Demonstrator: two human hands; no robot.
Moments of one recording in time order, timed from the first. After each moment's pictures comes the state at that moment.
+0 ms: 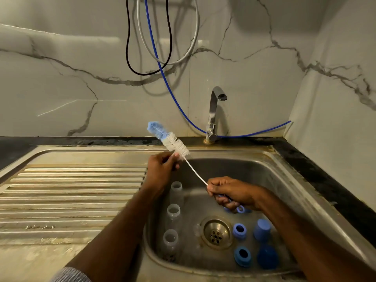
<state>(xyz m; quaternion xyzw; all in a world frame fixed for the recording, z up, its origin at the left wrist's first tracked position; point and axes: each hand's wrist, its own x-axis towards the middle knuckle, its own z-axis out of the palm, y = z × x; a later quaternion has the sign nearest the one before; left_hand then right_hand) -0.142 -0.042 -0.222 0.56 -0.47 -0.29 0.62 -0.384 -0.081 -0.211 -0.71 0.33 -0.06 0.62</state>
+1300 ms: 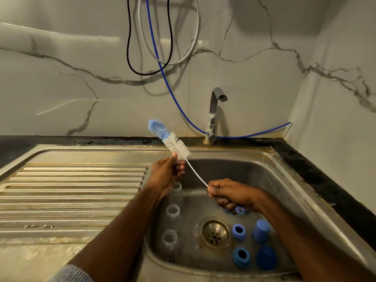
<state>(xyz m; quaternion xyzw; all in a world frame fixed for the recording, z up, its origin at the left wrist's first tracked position) -0.156 -0.047 -0.222 0.44 -0.27 -0.54 0.67 -0.386 -0.084 -0.218 -0.71 0.36 -0.06 0.60</state>
